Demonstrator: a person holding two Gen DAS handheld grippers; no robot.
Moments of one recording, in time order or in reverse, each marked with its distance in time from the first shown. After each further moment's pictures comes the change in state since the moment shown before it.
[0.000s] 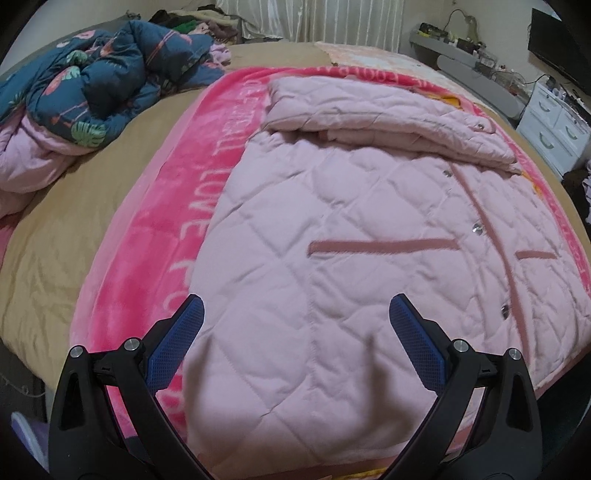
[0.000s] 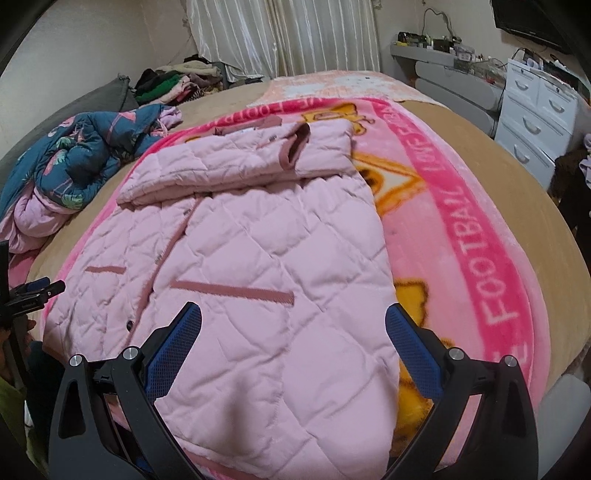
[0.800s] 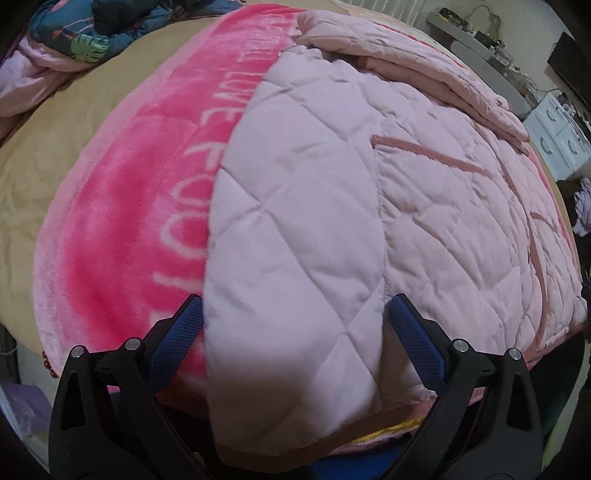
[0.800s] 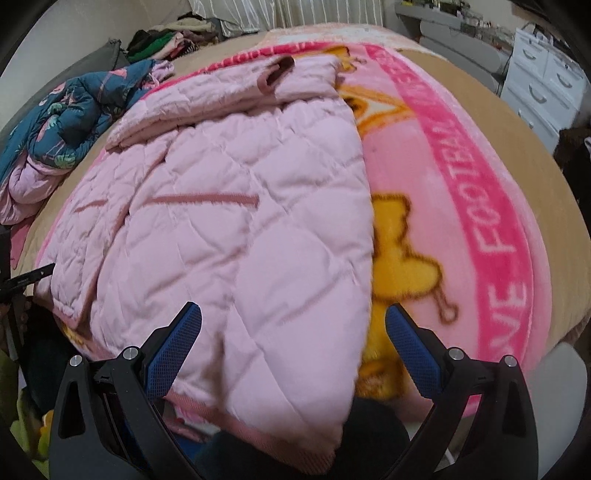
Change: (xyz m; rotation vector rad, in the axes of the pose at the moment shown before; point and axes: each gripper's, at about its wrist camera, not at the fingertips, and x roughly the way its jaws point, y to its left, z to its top) left arm 0.030 0.046 -0.055 -0.103 0.183 -0.121; right arm 0.006 -0.032 -0.048 0.005 0.209 0.004
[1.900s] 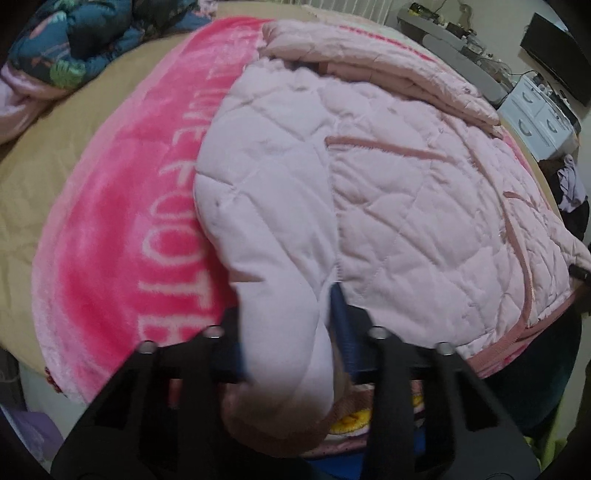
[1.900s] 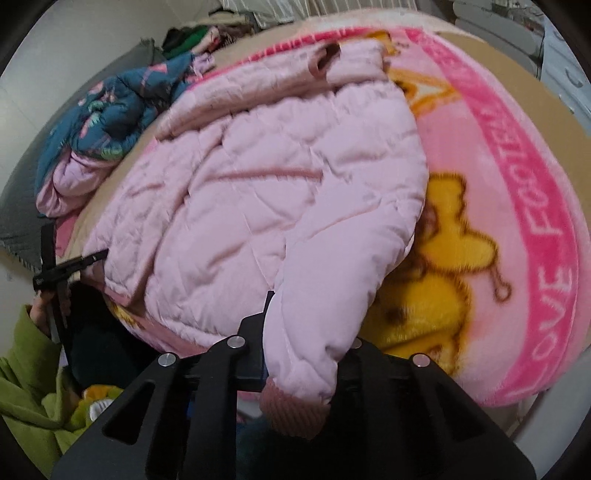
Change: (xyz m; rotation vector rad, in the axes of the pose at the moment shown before) left arm -0.017 -0.016 0.000 0.092 -0.044 -0.046; right arm -0.026 0.011 -0.005 -0.018 -0.018 0.235
